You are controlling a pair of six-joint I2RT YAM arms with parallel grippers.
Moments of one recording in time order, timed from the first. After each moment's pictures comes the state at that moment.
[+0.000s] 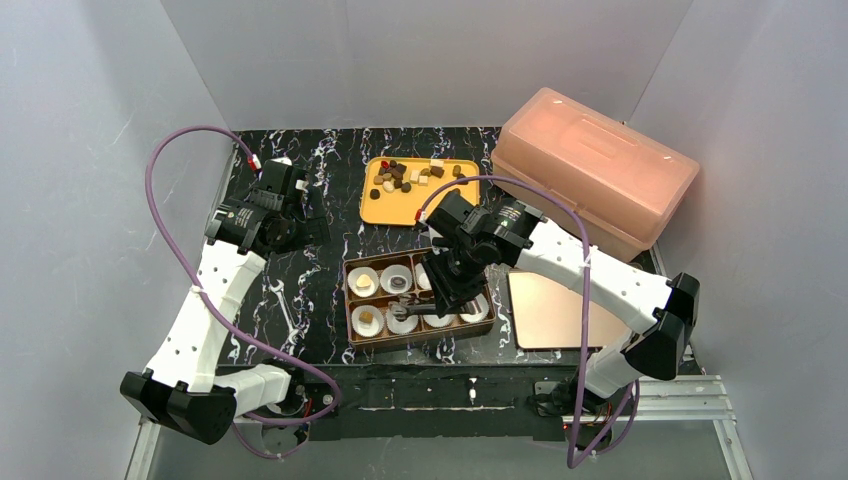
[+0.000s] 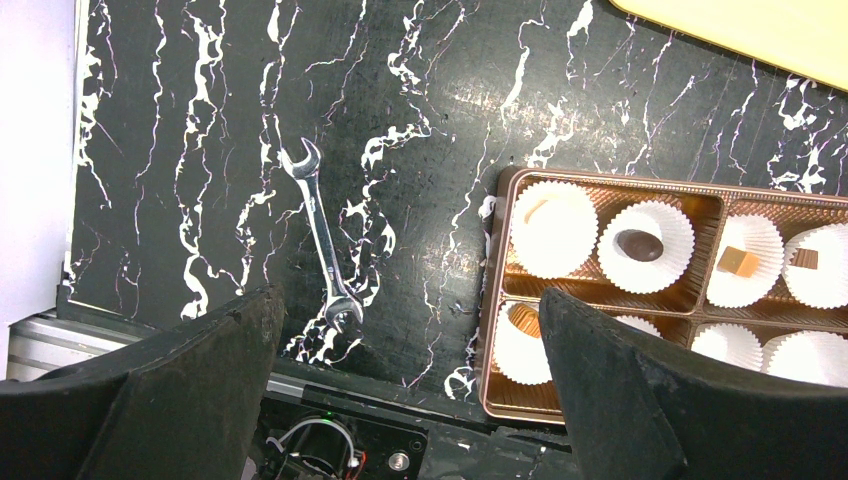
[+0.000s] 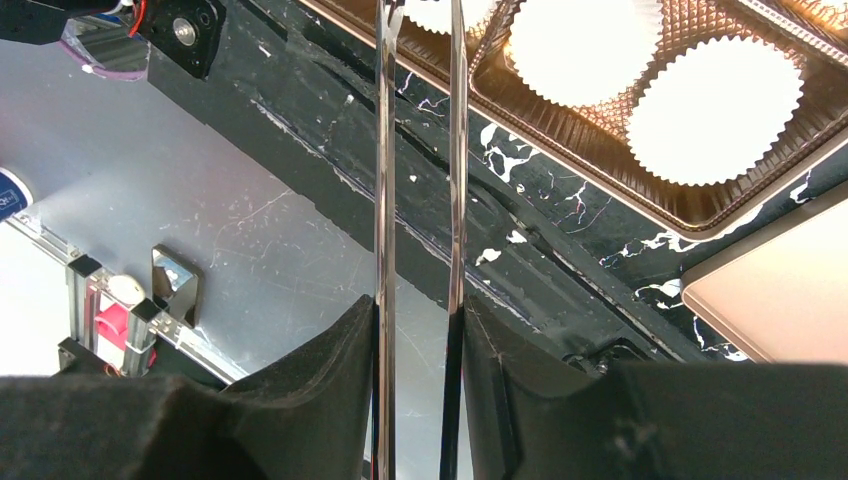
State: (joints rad) left arm -0.32 1.17 1.40 -1.24 -0.37 -0.45; right arm 1.03 1.52 1.56 -1.22 -0.24 0.47
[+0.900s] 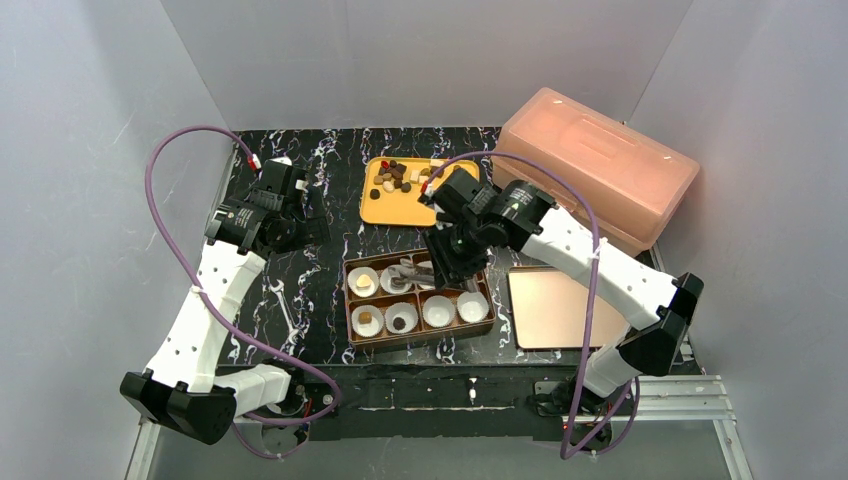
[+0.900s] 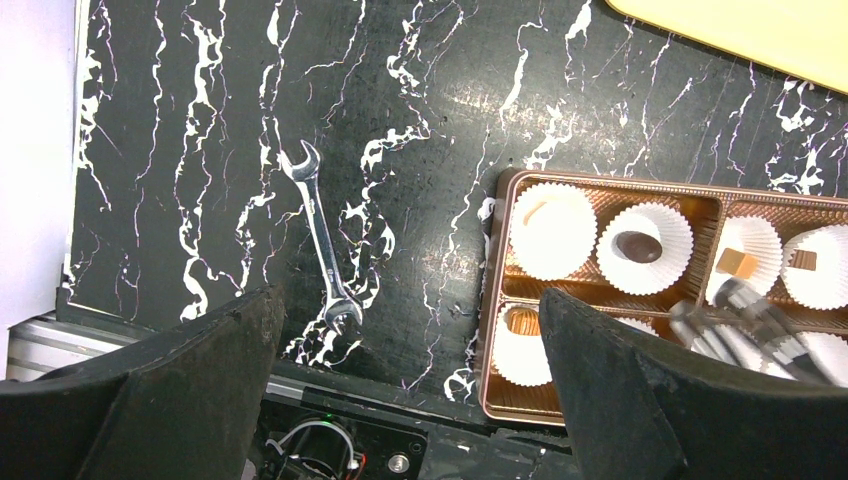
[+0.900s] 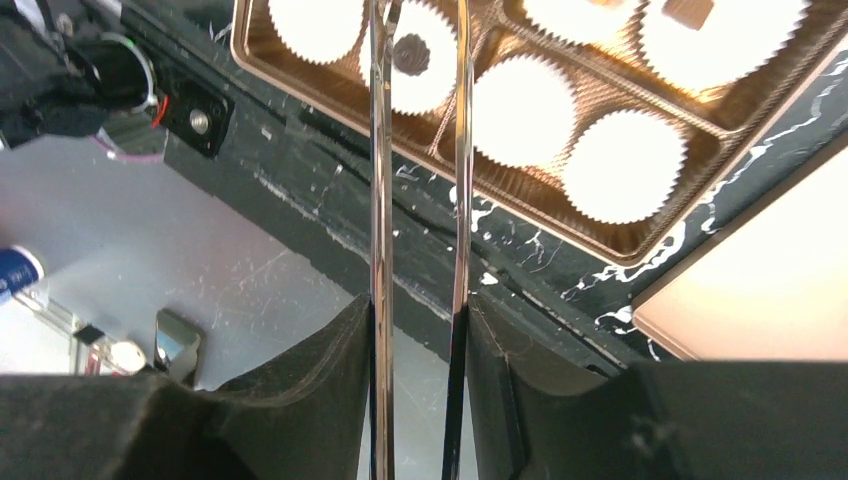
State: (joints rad) left arm -0.32 1.17 1.40 -1.23 -0.37 -0.45; right arm 1.00 1.55 1.68 -1.24 -0.16 0.46
